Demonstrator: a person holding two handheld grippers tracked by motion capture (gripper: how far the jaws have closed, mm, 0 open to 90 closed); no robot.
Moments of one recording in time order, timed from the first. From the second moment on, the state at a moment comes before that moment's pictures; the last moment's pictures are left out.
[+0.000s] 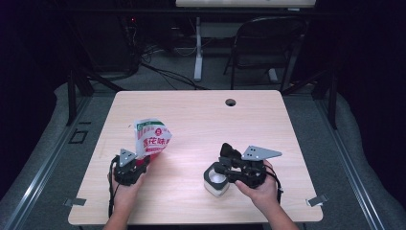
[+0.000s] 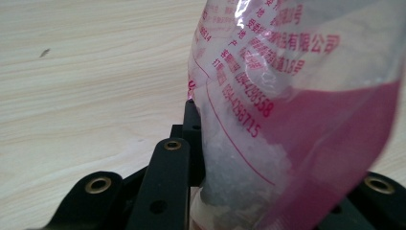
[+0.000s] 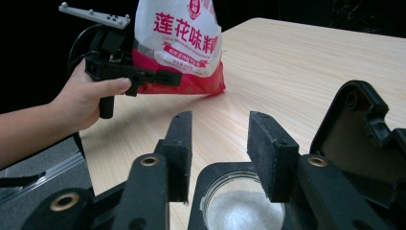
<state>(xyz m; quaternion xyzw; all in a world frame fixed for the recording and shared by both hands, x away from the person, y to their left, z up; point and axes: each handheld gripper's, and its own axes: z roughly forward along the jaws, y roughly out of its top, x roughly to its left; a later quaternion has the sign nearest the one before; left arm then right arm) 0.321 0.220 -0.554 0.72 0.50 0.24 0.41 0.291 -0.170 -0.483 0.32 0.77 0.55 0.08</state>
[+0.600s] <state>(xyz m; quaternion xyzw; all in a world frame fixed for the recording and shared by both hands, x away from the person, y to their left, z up) 0.323 0.230 -0.555 0.71 0.53 0.28 0.37 0.293 -0.183 -0.481 0.34 0.76 0.55 0.09</state>
